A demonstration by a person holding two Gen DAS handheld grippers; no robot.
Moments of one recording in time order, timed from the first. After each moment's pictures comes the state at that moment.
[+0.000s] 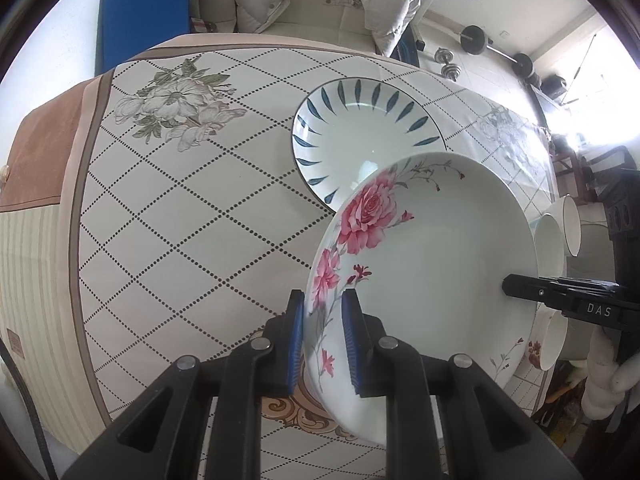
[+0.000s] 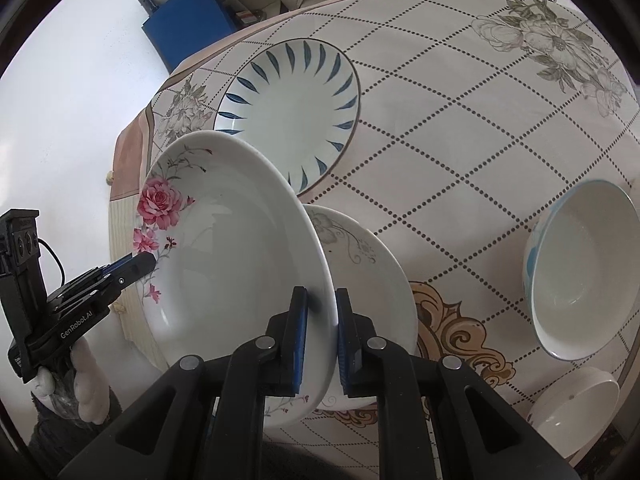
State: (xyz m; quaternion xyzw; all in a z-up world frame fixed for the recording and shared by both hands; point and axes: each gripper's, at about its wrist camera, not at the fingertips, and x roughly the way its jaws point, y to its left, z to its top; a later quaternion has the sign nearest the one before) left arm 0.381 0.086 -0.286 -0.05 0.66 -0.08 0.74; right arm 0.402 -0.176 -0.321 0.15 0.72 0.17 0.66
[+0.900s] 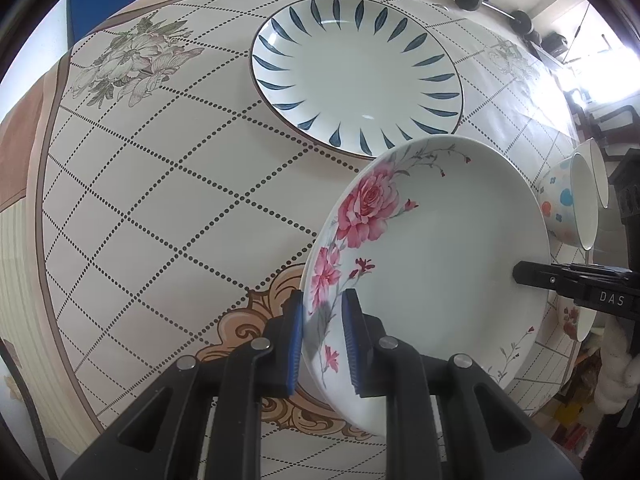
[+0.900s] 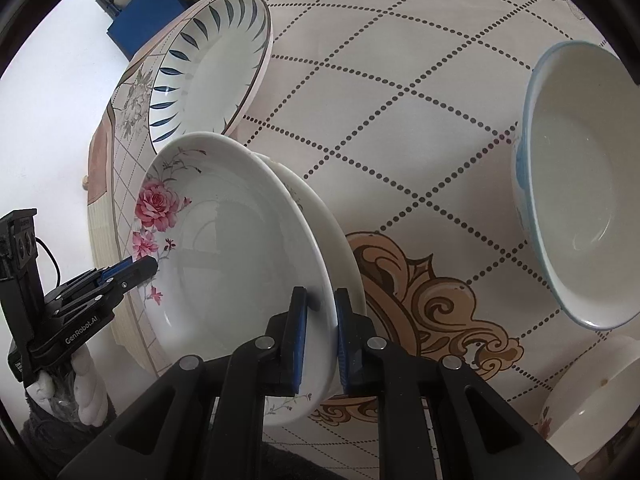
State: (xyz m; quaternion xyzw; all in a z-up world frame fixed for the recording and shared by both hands) left arm 0.368 0.057 -0.347 -0.01 0.70 -0.09 0.70; right arm 0.369 -0.204 -0.381 0.17 0.74 0.14 0.63
